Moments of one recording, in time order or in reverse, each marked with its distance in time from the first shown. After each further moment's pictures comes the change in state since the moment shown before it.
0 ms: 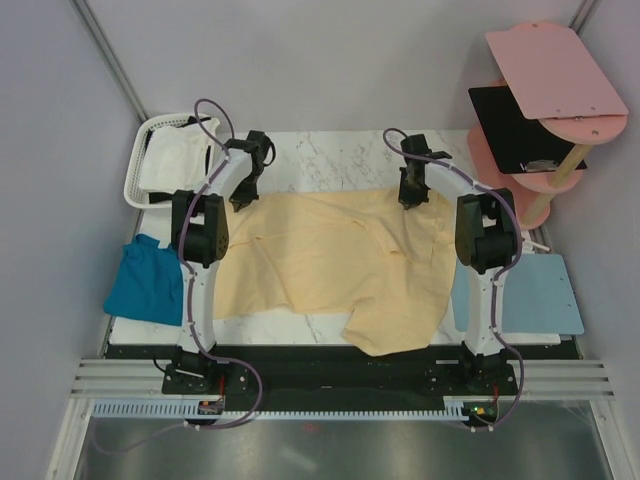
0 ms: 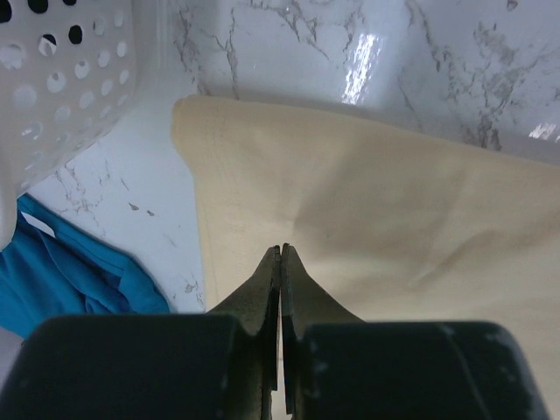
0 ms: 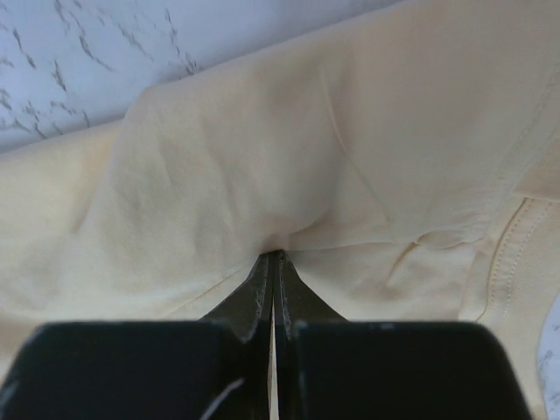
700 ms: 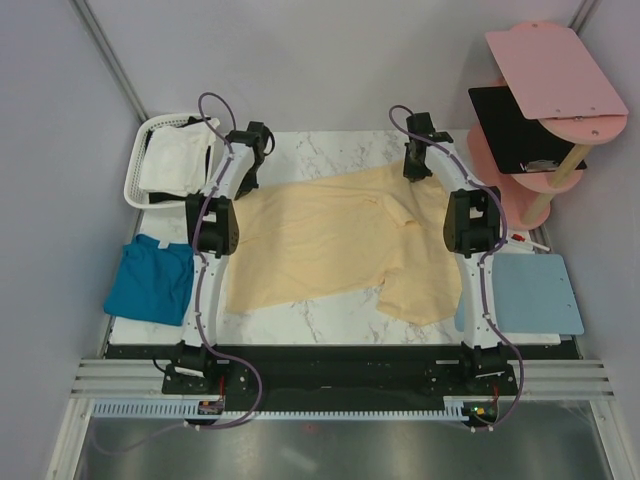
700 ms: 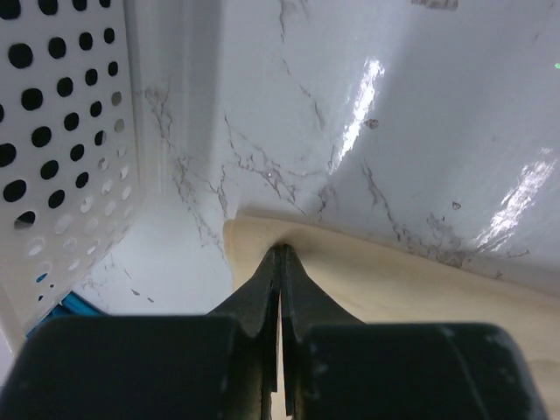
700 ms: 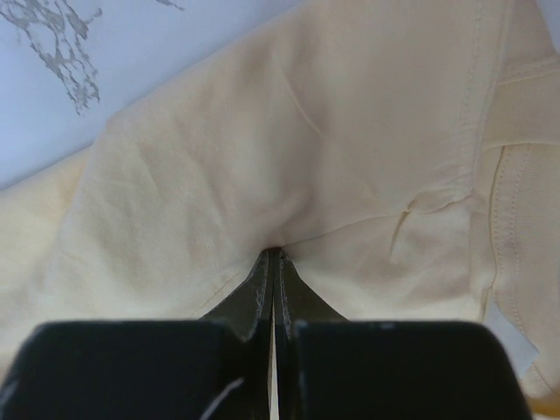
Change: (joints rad) left arm 0.032 0.331 0.513 -0.156 -0.032 0.048; right arm -0.060 0.341 0.578 -0.125 0.083 -0.069
